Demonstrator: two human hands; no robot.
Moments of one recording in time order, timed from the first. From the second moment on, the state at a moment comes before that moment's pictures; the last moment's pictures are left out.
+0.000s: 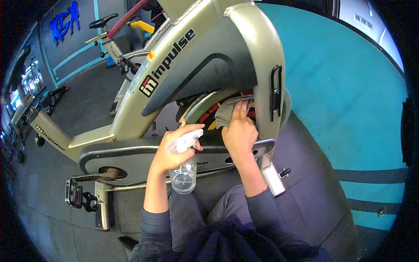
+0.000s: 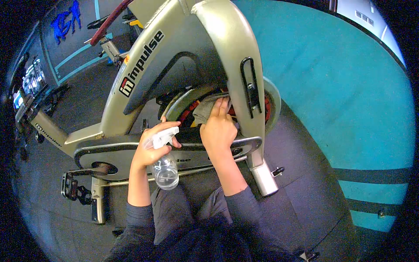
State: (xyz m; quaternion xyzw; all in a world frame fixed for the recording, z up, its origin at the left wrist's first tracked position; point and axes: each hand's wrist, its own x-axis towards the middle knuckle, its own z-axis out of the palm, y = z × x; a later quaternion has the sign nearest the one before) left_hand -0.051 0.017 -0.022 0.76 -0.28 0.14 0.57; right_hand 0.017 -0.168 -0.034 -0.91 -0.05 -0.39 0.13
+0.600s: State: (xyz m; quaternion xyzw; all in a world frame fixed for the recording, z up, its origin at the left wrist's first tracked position) left_hand -0.052 0.019 -0.019 0.78 -0.28 0.13 0.54; right_hand 0.016 -0.176 -0.026 -0.93 -0.02 -0.31 0.19
